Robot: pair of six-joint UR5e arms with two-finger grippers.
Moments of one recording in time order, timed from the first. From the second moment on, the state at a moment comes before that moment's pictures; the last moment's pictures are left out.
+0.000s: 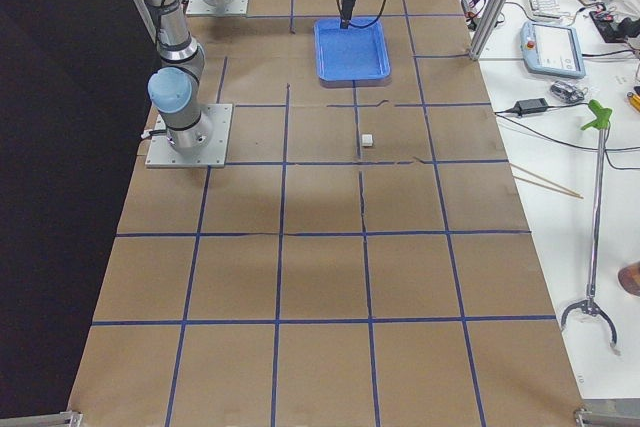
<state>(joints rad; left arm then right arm) -1.56 -1.58 -1.57 -1.58 1.54 0.12 1.56 -1.51 1.43 -1.41 -1.58 0.14</state>
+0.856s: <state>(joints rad) -1.55 -1.62 -1.60 -1.57 1.55 0.15 1.57 -1.51 1.43 -1.40 -1.58 0.13</state>
